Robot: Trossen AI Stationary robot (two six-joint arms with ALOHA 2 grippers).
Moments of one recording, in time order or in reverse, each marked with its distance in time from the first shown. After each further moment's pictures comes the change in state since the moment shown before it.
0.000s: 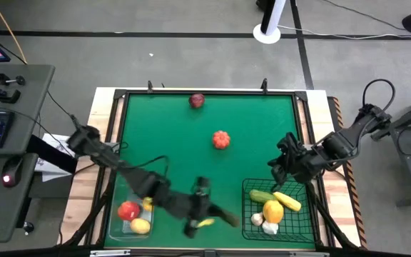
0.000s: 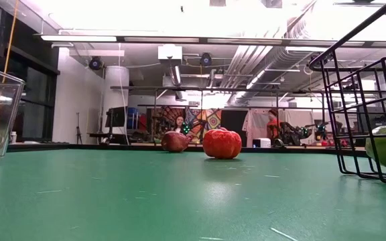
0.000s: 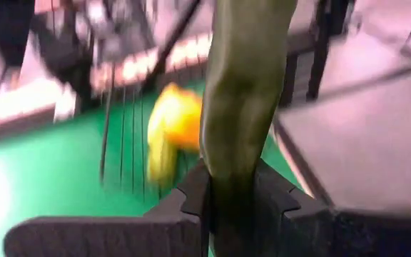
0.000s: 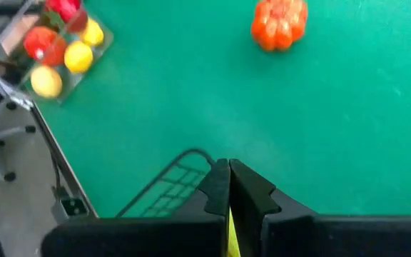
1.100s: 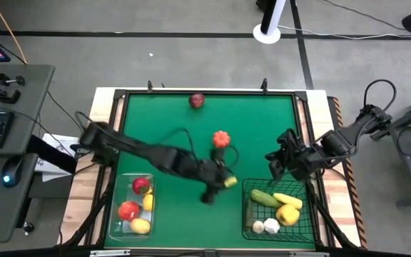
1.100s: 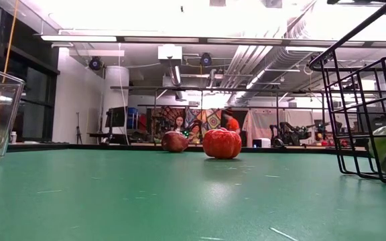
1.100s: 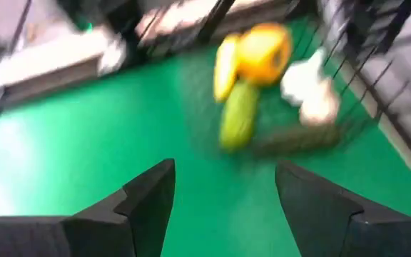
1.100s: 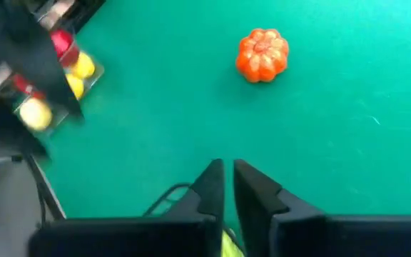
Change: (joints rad) left arm 0.259 0.080 0.135 -0.196 0.143 0.112; right arm -0.040 0.000 0.000 0.004 0.085 -0.021
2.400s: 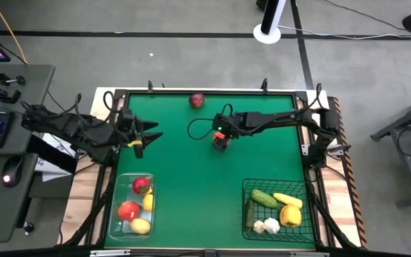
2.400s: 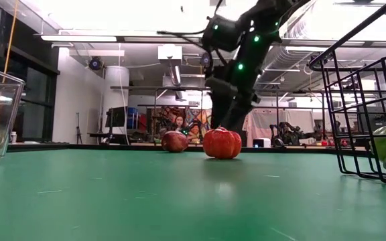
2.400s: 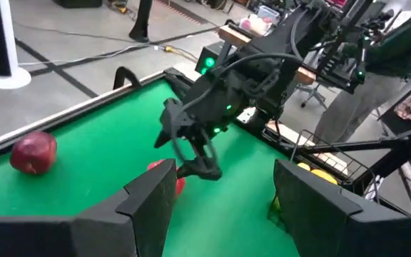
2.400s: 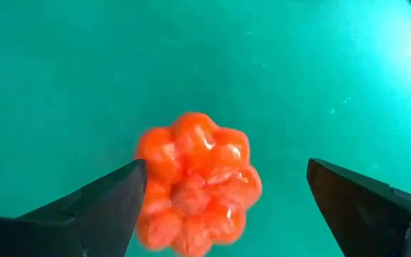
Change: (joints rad) left arm -0.050 -1.011 -0.631 -0.091 -0.451 -0.732; right arm -0.732 0.685 0.000 0.610 -0.321 -0.974
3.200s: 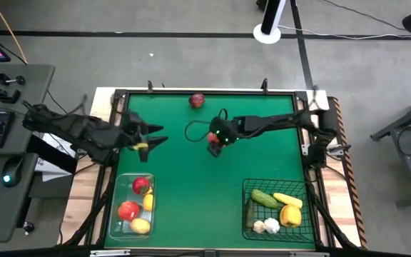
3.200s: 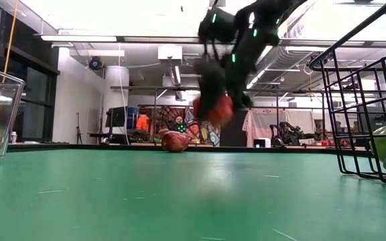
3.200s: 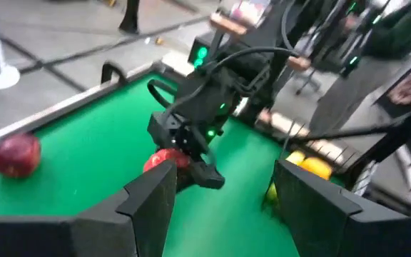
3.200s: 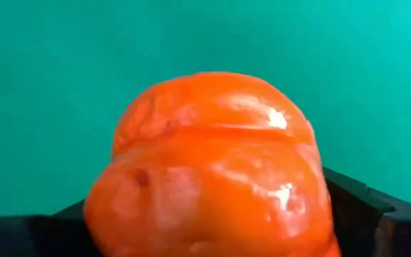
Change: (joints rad) left arm 0.000 0.073 0.043 0.009 0.043 0.020; right arm 0.026 0.029 0.000 0.107 -0.170 0.161
